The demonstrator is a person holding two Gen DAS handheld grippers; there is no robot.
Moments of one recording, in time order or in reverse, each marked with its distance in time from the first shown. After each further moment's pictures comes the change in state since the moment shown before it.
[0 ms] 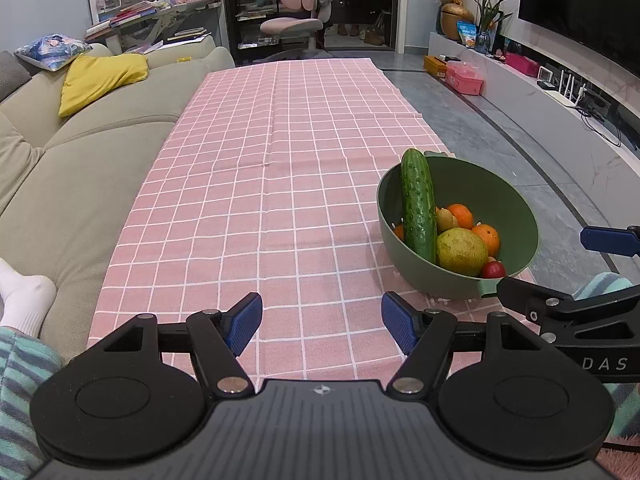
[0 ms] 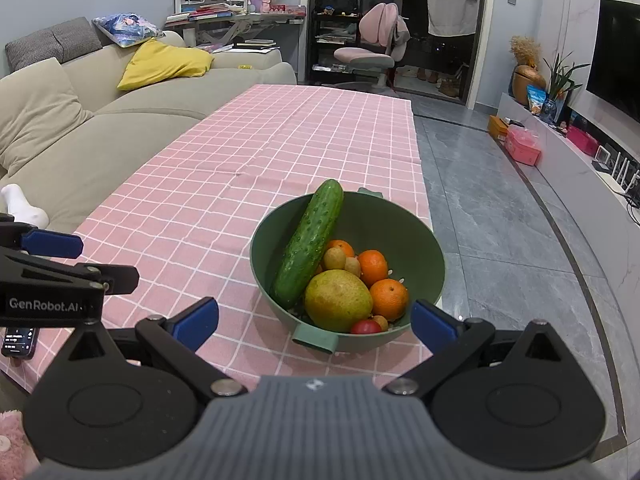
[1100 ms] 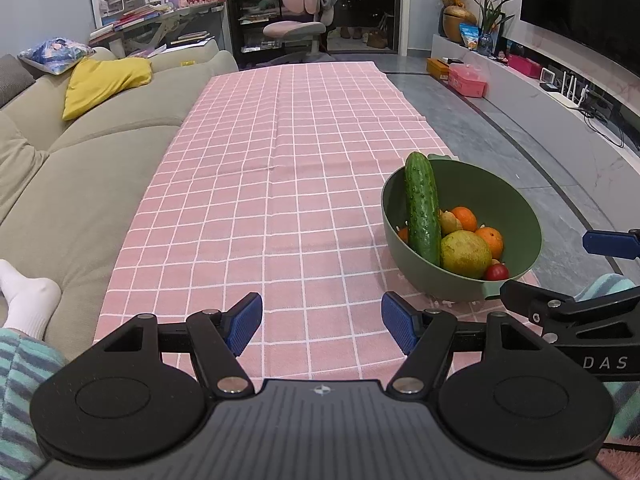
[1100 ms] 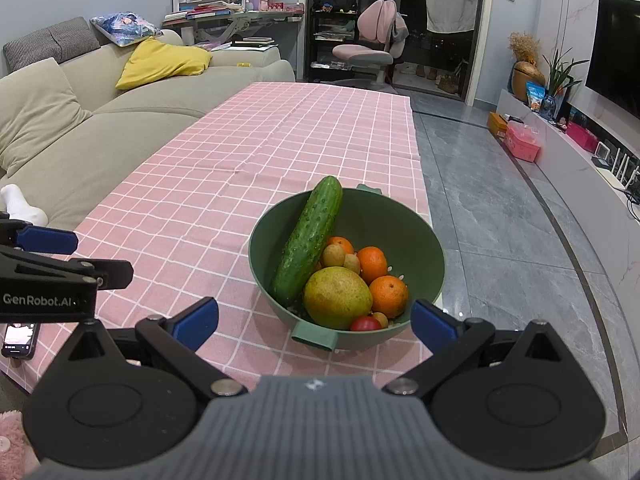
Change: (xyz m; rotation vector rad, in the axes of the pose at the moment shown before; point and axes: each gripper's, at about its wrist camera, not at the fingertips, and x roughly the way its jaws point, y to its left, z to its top) left arm -0.006 0.003 0.001 0.001 -0.010 0.014; right arm 0.001 -0.001 -0.002 0.002 0.004 0.002
